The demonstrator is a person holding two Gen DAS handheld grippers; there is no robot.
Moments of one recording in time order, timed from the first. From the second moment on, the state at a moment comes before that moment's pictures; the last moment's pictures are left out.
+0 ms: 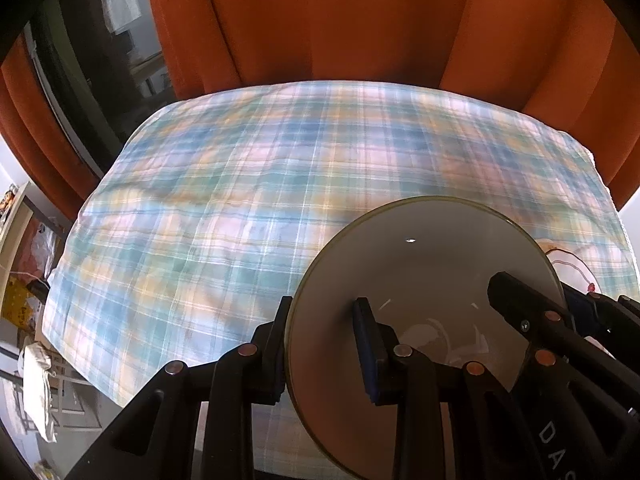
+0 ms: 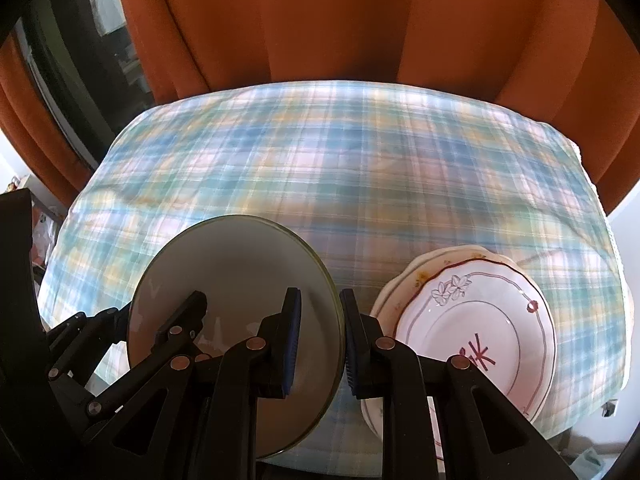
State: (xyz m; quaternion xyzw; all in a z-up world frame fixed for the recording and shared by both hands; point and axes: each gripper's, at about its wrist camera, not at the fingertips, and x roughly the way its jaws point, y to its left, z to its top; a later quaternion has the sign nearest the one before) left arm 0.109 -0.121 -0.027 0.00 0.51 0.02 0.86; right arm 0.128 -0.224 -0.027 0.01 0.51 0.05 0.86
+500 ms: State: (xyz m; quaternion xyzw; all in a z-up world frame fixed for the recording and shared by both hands) left arm 0.110 -0.116 -0.046 -0.03 0.53 0.04 0.85; right arm 0.134 -0.217 -0.041 -0.01 0.52 0.07 0.85
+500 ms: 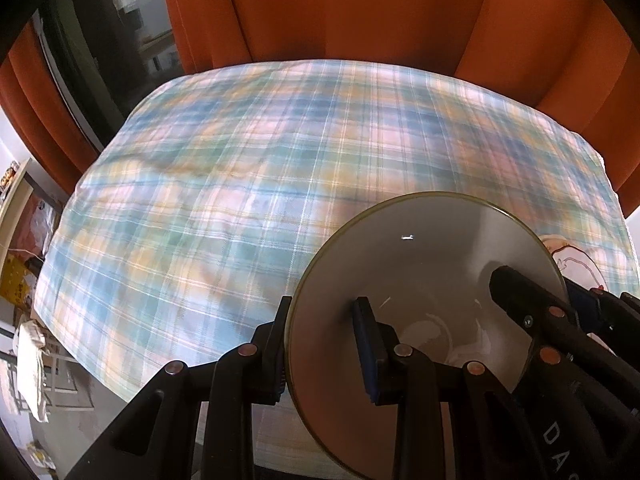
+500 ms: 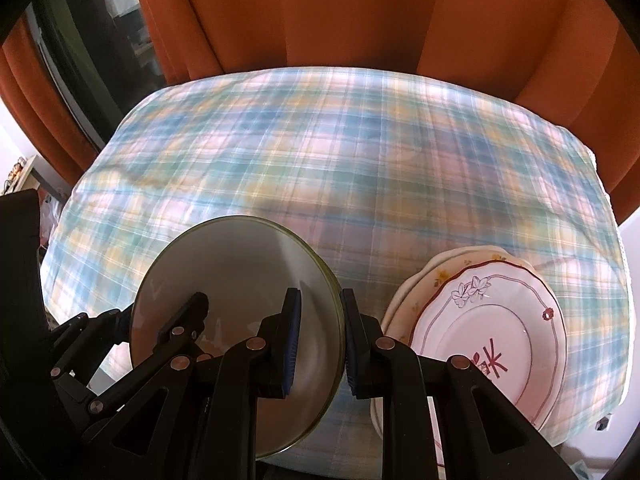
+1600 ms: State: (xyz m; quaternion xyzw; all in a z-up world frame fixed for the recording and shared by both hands) left arm 0.111 -0.109 -0.048 -0.04 0.52 -0.03 0.85; right arm 0.125 -0.215 -0.041 0.02 0.50 0.07 0.86
